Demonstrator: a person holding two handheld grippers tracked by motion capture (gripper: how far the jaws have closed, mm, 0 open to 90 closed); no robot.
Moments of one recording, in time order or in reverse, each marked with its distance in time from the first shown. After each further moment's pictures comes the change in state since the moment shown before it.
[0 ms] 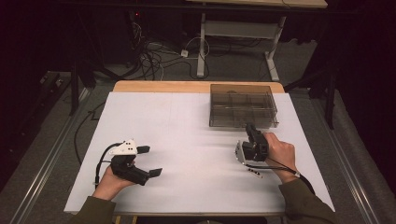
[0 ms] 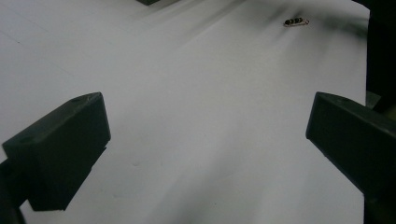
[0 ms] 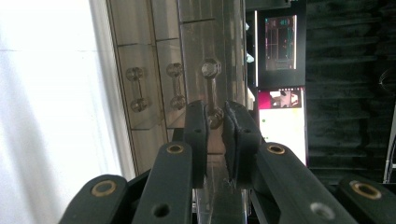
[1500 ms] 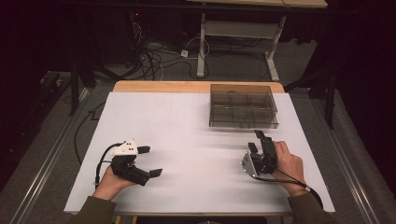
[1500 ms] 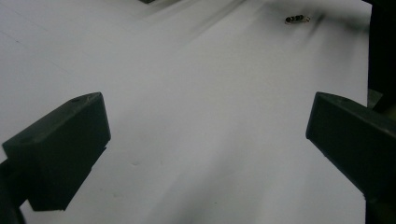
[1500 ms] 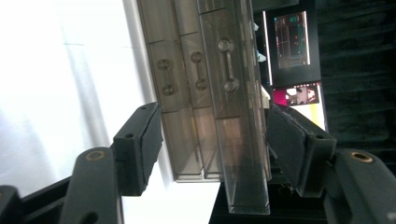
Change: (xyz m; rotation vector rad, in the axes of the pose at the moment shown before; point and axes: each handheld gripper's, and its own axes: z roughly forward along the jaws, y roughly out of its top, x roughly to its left) left arm -0.001 0.000 0.001 0.008 0.002 0.006; right arm 0.008 -0.017 -0.036 -0.032 0.050 0.092
